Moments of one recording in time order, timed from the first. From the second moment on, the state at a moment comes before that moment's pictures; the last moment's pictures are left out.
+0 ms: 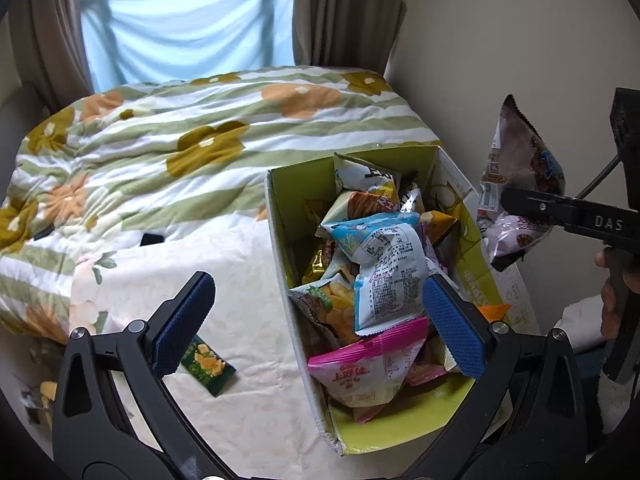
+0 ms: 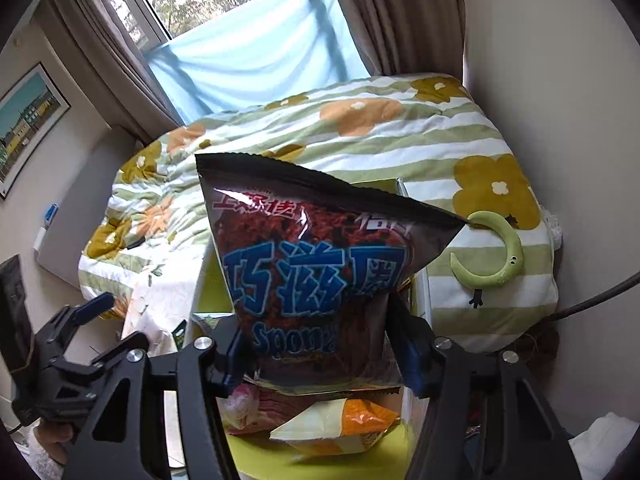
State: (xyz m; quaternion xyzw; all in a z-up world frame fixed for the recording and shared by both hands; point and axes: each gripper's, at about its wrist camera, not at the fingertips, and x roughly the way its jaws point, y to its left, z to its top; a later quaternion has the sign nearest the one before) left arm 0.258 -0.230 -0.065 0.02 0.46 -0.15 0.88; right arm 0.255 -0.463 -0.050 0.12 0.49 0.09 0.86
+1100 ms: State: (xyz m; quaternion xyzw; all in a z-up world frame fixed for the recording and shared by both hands) left arm 0.175 -0.127 -0.026 -0.02 0.44 -0.02 0.90; right arm 0.191 -0.370 0.003 0.03 0.40 0.17 0.90
